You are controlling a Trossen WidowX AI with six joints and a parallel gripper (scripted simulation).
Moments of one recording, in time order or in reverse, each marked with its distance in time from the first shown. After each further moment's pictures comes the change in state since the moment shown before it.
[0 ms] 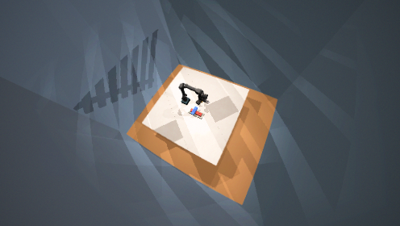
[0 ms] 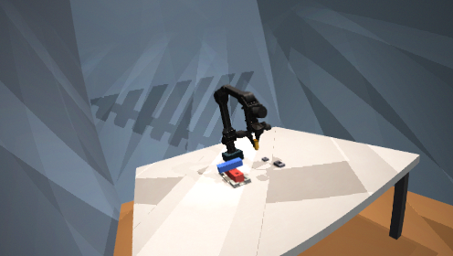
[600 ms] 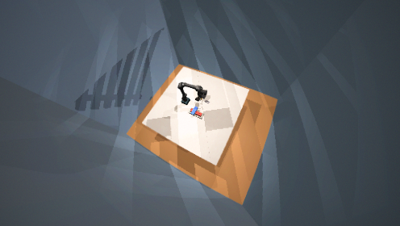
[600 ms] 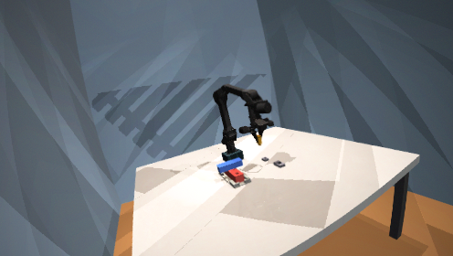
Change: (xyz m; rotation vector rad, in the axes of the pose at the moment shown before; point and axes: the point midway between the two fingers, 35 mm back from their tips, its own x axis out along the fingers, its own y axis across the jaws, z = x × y) arm -0.008 0.037 -0.032 0.008 0.002 -0.001
